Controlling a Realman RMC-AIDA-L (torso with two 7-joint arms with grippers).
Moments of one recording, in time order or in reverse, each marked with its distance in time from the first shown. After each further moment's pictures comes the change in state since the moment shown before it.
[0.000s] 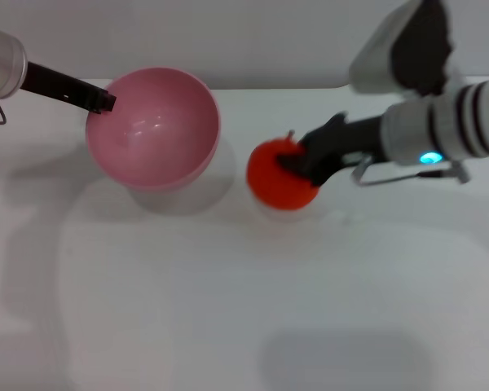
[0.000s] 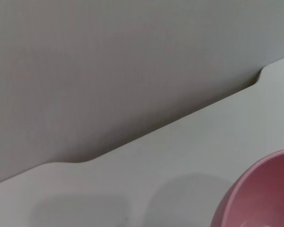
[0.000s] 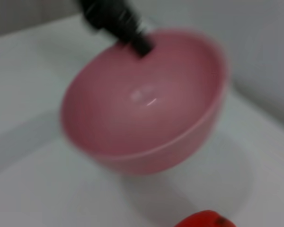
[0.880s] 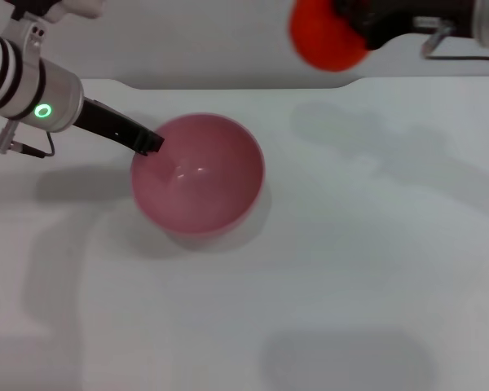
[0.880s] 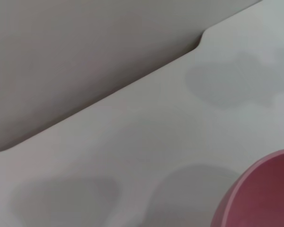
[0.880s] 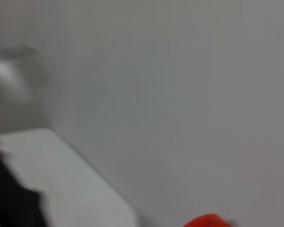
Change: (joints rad) left arm -0.007 -0.058 0.108 -0.009 -0.003 0.031 0.011; right arm -0.110 0.016 0.203 -0.403 0.005 -0.013 -0.034
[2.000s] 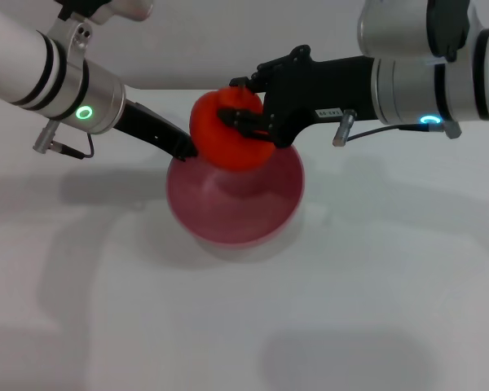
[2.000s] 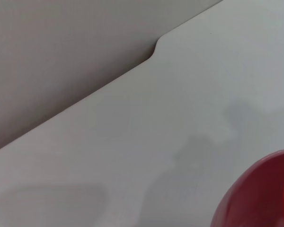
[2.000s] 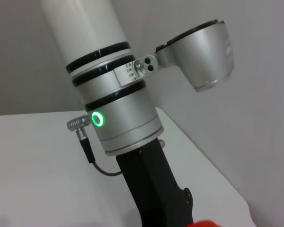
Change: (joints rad) left arm -0.028 -0.009 0.106 -0.010 -0.071 -0.015 -0.021; right arm 0.041 0.001 -0.205 0.095 0.119 -0.058 -0.108
